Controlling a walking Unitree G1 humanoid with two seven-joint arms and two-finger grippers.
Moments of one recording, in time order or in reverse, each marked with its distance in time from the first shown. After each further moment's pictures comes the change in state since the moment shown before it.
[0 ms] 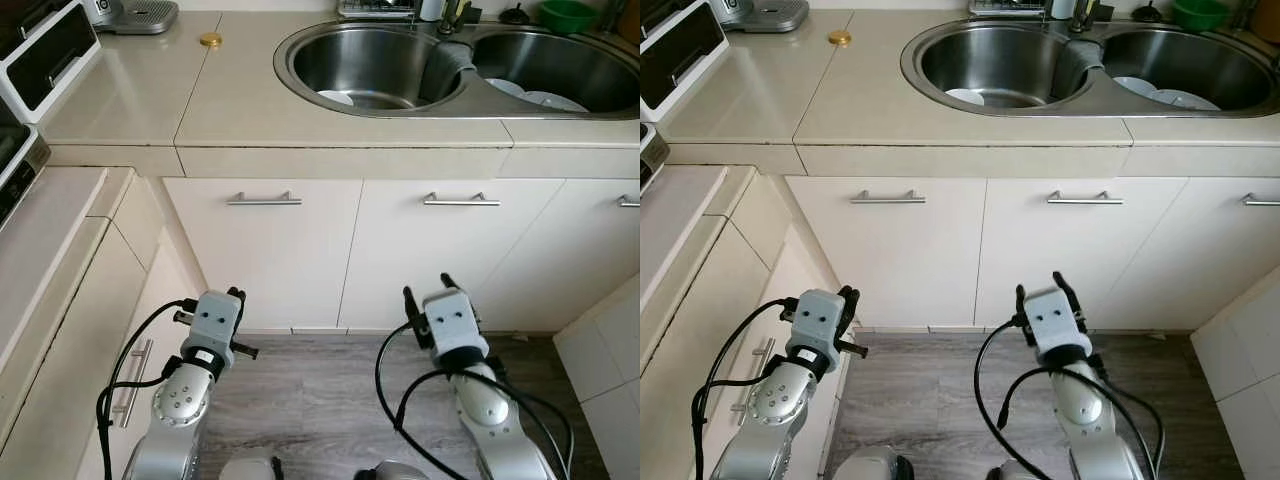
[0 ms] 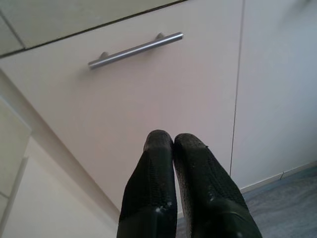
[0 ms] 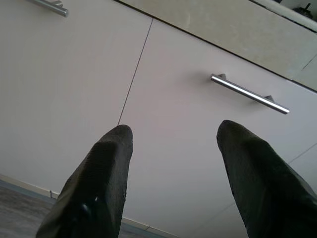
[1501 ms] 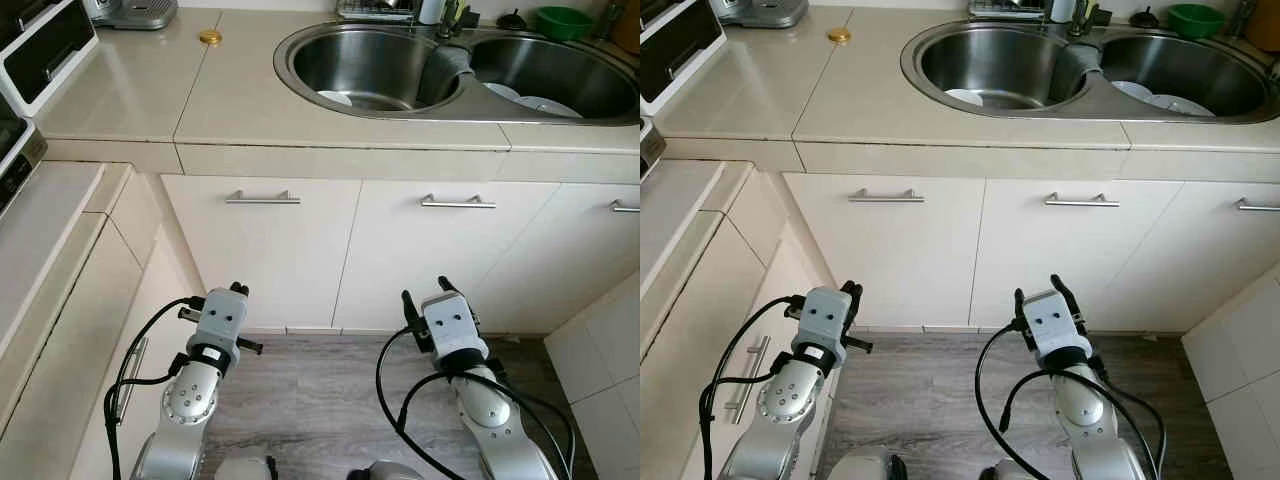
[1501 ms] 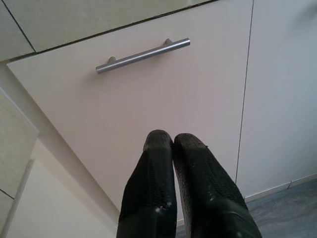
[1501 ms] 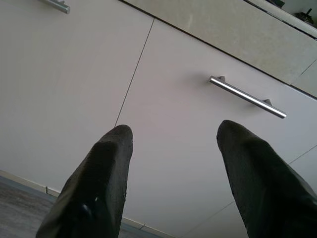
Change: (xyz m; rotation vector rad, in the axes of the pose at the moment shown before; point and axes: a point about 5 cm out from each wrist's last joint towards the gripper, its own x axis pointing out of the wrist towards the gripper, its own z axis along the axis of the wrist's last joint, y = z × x) left arm 0.004 0.000 0.003 0.004 -0.014 0.040; right arm 0.001 -0.002 -0.001 -0.013 0.002 0.012
